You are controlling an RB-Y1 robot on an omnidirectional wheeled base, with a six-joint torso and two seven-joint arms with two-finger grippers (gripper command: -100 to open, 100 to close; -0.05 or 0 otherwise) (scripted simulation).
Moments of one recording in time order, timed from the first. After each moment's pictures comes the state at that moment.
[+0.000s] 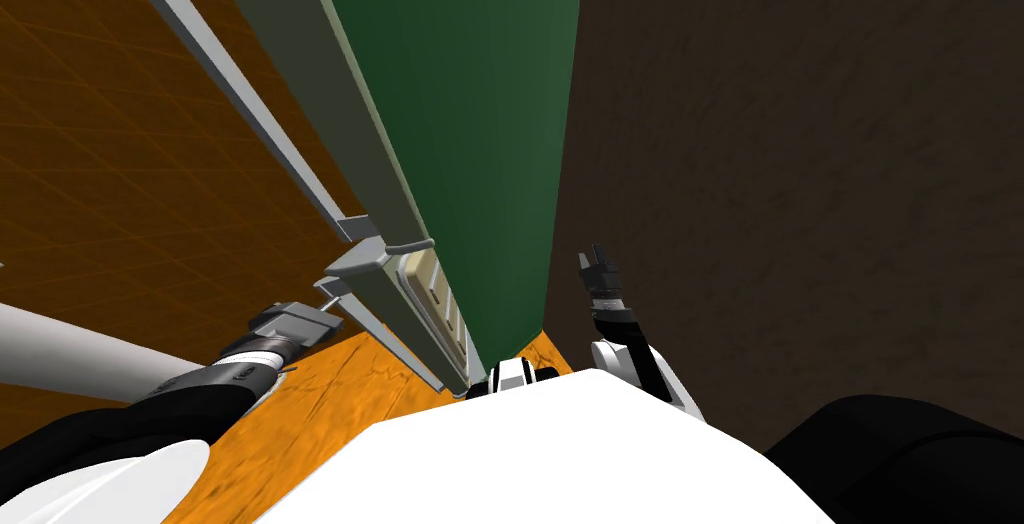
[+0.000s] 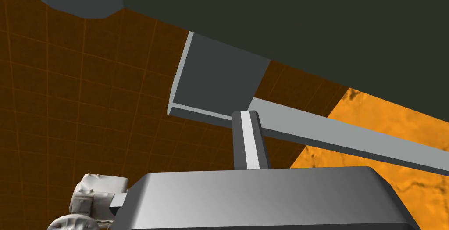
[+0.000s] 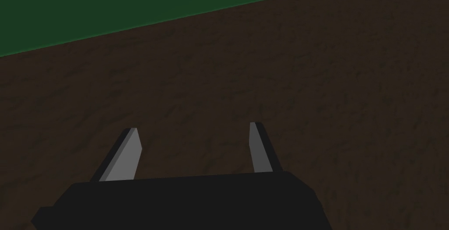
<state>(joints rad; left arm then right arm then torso) 0.42 0.22 0.71 -2.57 0.69 0.87 0.37 0.53 -0.02 -0.06 -2.24 0.01 -0.44 -0.17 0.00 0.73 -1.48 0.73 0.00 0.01</state>
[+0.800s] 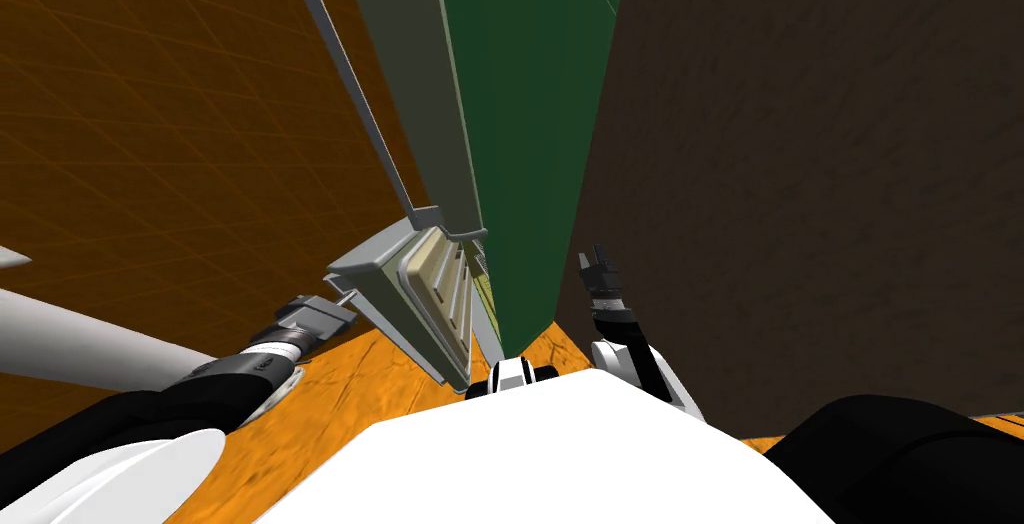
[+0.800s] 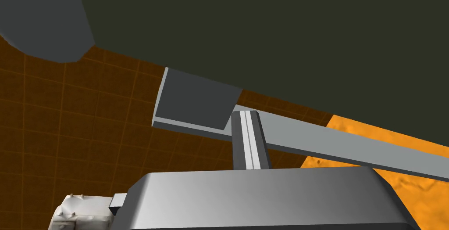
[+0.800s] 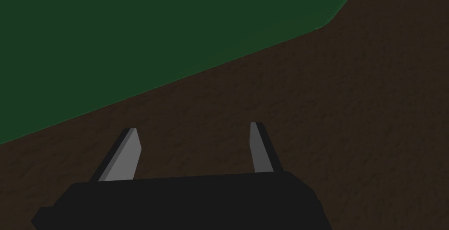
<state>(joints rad) 0.41 0.24 0.67 -2.56 0.73 0.87 0.35 0.53 -0.02 -0.06 -2.24 0.01 -0.44 -0.17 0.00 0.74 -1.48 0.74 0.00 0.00</state>
